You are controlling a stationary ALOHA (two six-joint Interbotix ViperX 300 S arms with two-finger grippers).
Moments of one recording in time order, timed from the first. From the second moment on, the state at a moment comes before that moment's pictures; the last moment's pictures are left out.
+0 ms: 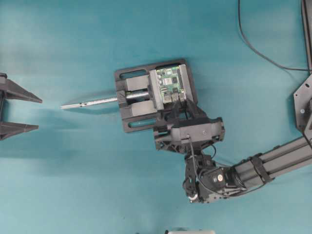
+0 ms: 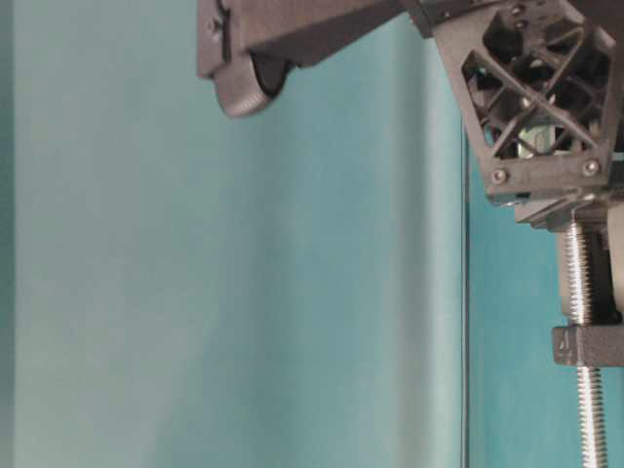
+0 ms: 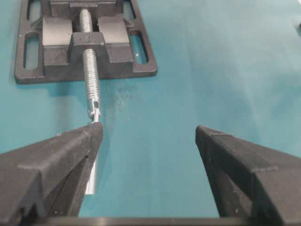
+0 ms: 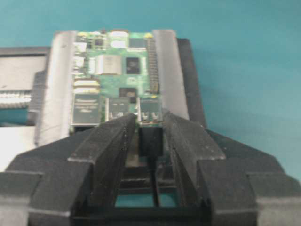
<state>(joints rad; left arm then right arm) -0.09 -1.12 1.57 -0.07 -0.15 -0.04 0.47 0.53 0.26 1.99 -1.67 -0.73</state>
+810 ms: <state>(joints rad) -0.10 -1.12 1.57 -0.07 -0.15 -0.04 0.54 0.37 0.41 2.03 -1.57 -0.79</state>
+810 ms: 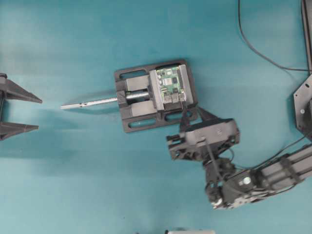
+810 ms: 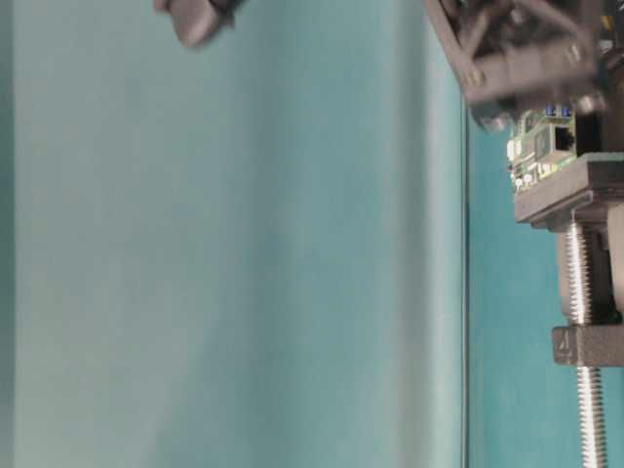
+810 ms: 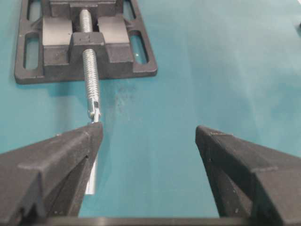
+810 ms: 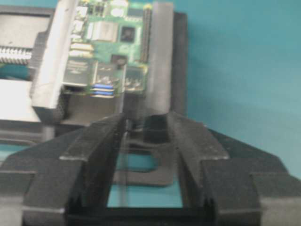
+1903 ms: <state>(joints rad) -0.09 -1.12 1.57 -0.07 -0.15 -0.04 -0.04 -0.73 1.41 0.95 -0.52 -0.73</state>
